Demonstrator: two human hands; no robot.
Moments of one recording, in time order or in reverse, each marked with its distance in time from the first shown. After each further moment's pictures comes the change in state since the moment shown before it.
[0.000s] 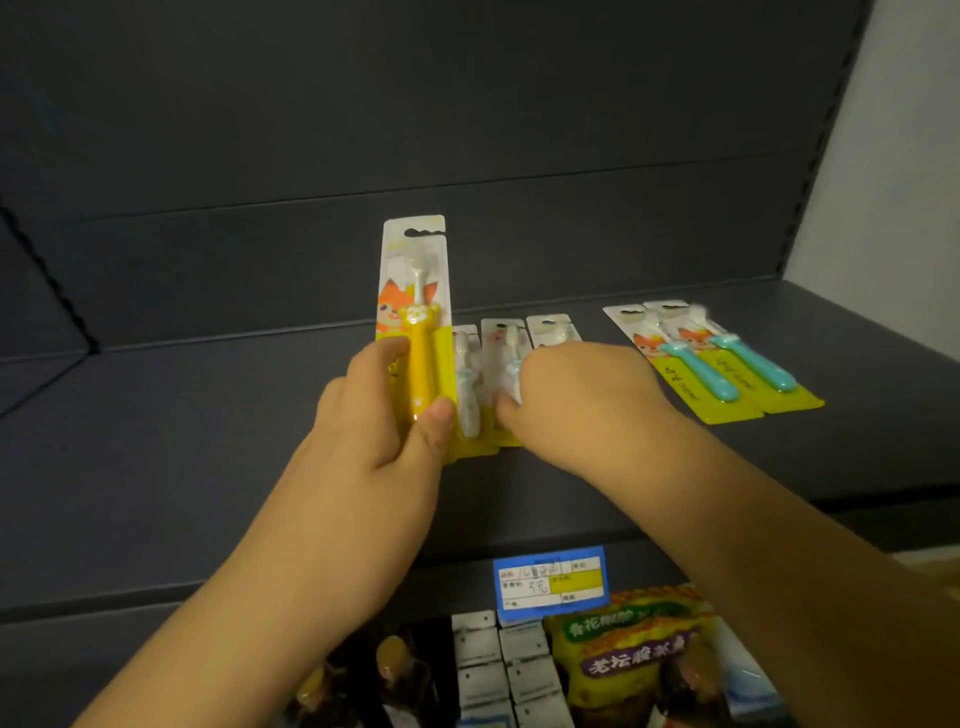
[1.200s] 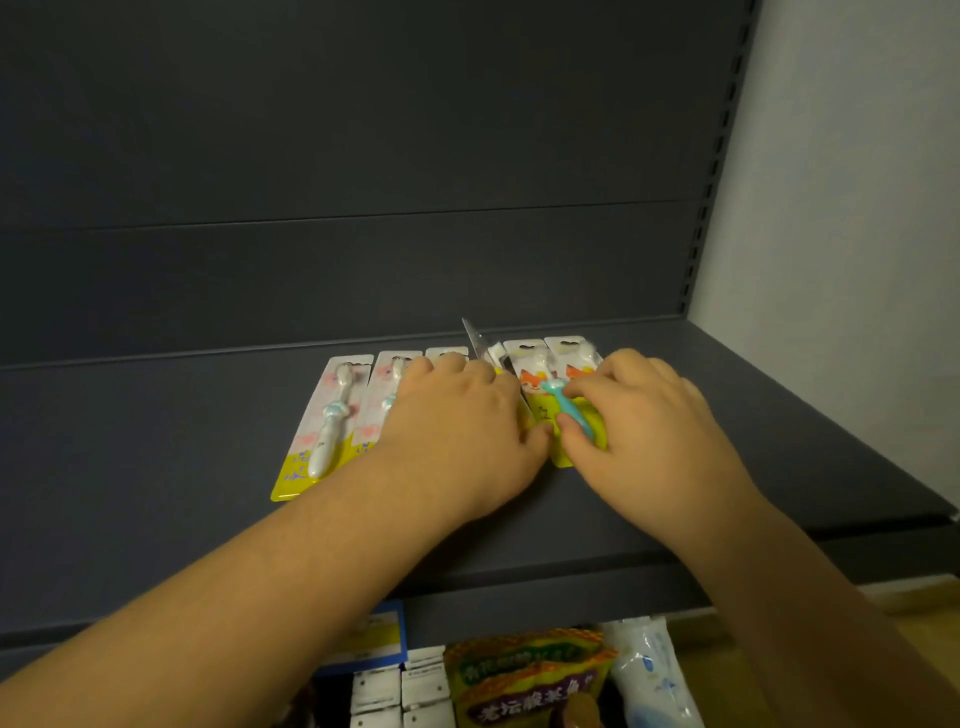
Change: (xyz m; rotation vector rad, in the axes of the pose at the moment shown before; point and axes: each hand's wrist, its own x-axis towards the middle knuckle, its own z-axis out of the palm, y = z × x) left_hand 0.076 0.091 0.141 0.990 -0.146 0.376; right_hand -0.051 0.159 0.015 0.154 0.285 0.017
